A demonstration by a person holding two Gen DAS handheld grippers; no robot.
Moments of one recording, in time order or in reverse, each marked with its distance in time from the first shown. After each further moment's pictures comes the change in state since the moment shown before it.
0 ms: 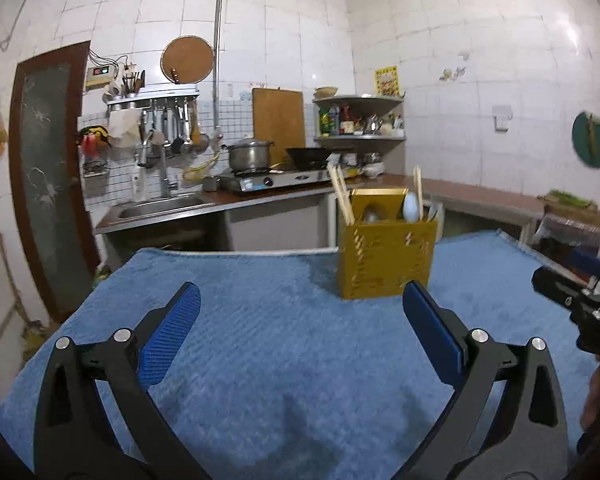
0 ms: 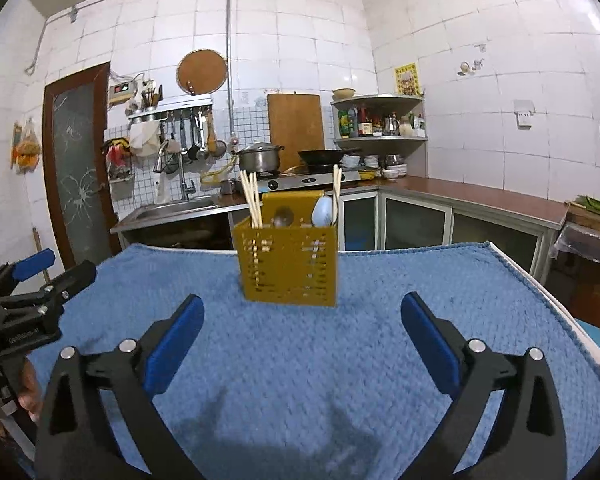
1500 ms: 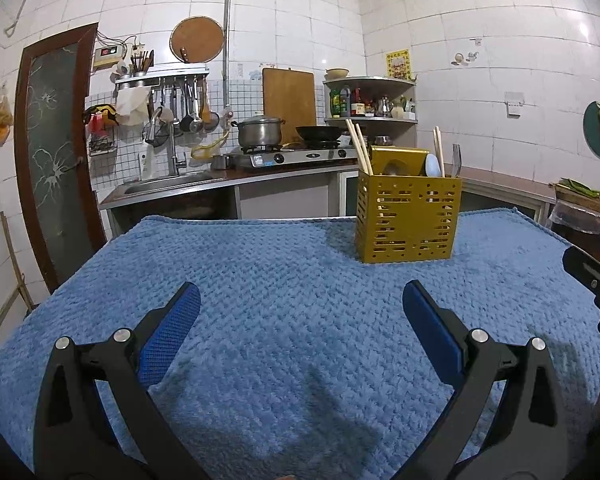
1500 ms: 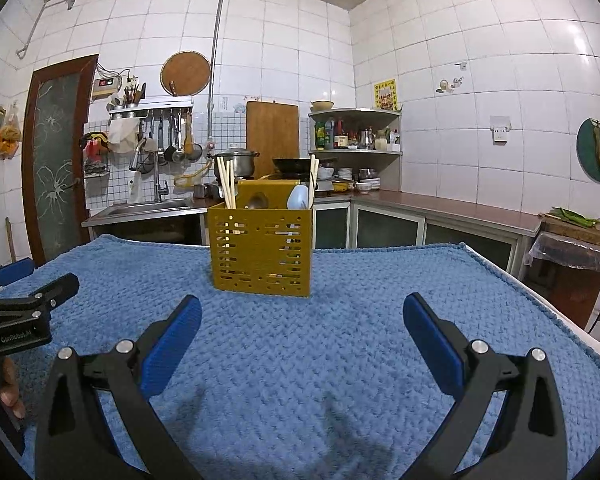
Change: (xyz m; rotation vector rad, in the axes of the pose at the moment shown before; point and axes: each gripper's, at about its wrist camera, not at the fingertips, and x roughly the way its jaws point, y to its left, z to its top) left arm 0.025 0.019 -0.038 -0.026 0.041 0.010; right arm 0.006 0.006 -0.028 -0.031 -0.055 -0.115
